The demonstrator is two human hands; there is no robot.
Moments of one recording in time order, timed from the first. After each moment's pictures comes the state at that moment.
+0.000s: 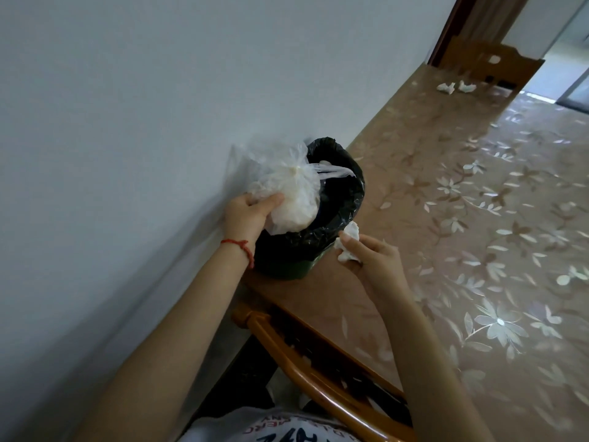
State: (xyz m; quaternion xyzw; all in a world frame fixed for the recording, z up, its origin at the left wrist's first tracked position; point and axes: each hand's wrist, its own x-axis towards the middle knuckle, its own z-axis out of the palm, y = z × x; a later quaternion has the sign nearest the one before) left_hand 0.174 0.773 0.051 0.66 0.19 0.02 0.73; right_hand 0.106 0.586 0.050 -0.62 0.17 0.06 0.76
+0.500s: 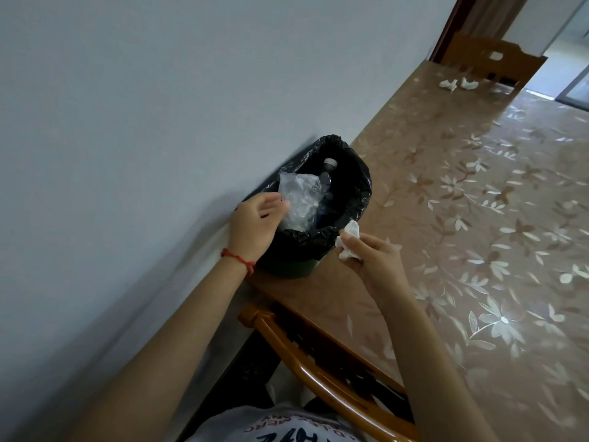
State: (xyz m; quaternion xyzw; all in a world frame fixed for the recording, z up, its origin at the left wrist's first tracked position) left_hand 0.156 0.780 0.052 0.81 0.06 0.05 0.58; right_hand 0.111 0.596 0.044 -0.62 0.17 0.06 0.76
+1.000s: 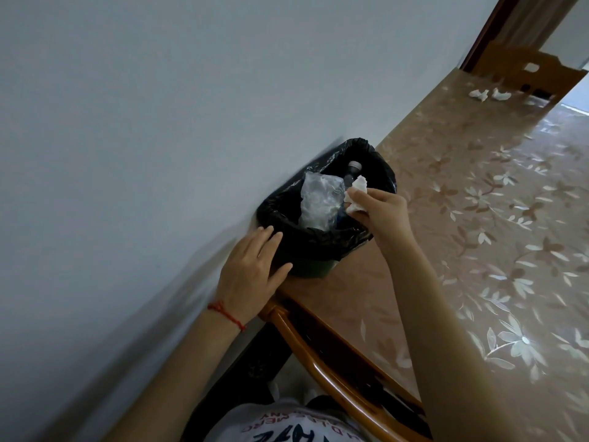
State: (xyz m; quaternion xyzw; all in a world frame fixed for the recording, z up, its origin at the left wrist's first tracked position) left_hand 0.087 0.822 0.010 0.97 -0.12 0.17 0.14; right_hand 0.172 0.622 0.076 -0.70 0.13 0.02 0.70
